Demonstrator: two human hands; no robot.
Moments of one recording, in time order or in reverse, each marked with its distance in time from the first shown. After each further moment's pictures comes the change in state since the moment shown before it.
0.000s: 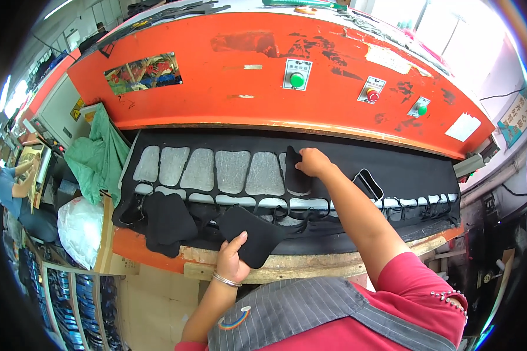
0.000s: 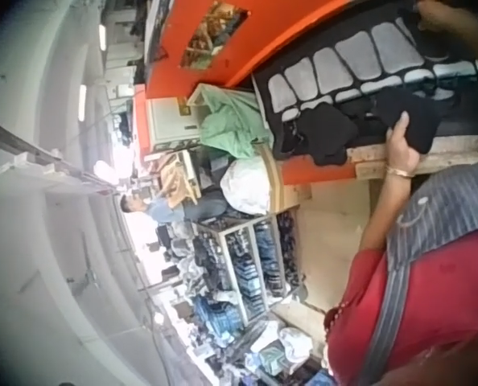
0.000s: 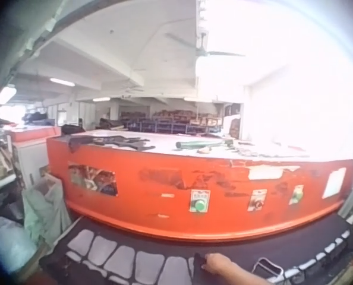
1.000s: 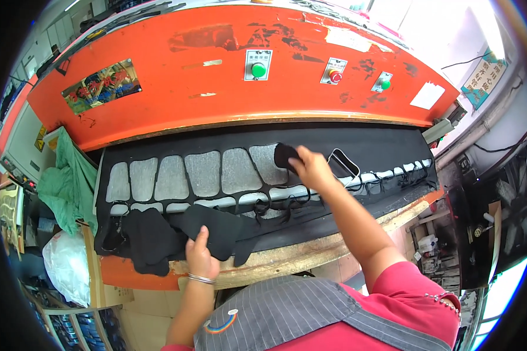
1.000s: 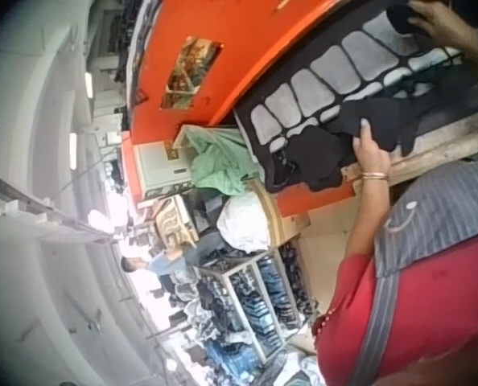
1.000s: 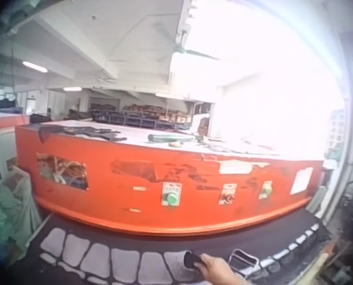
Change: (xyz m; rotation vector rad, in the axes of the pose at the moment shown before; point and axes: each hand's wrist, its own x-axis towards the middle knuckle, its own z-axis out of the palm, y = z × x) left_hand 0.022 0.038 -0.037 0.272 0.144 0.156; right_hand -0.114 -0.008 -0.013 0.400 0.491 -0.102
